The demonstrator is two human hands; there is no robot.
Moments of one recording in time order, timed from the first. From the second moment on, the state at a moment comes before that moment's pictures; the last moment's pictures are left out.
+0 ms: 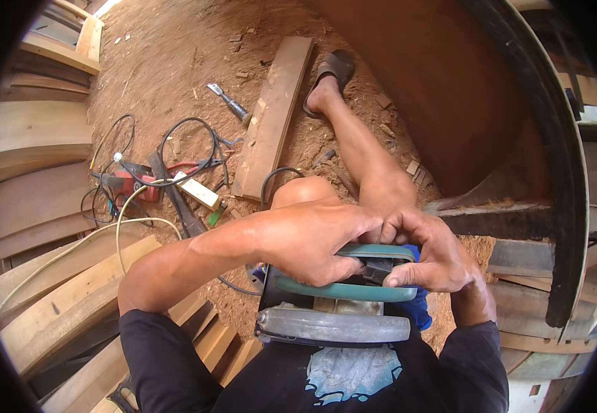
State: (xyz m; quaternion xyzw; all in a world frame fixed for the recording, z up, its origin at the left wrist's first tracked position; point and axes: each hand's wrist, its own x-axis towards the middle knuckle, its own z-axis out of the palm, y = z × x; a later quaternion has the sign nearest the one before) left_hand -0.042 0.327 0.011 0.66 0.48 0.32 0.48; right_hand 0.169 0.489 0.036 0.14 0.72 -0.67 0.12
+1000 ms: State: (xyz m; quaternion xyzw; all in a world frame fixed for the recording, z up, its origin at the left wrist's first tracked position) left_hand -0.044 0.300 0.013 0.65 0.48 0.36 0.47; right_hand 0.169 0.494 0.054 0.00 0.80 -0.58 0.13
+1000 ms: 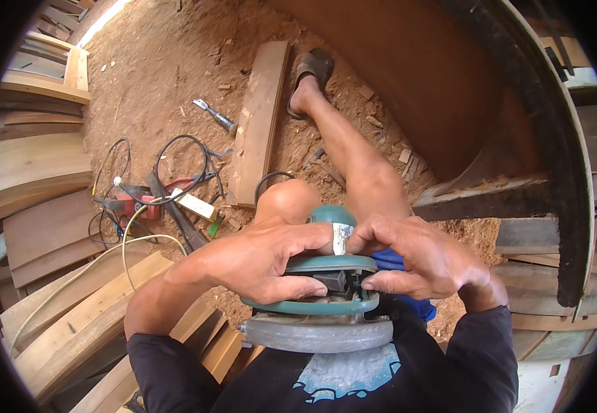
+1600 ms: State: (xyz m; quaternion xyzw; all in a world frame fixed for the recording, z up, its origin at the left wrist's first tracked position) left_hand -0.049 0.287 0.012 0.62 0.47 0.36 0.52; right_hand 0.159 0.476 0.034 -0.01 0.82 -0.57 0.09
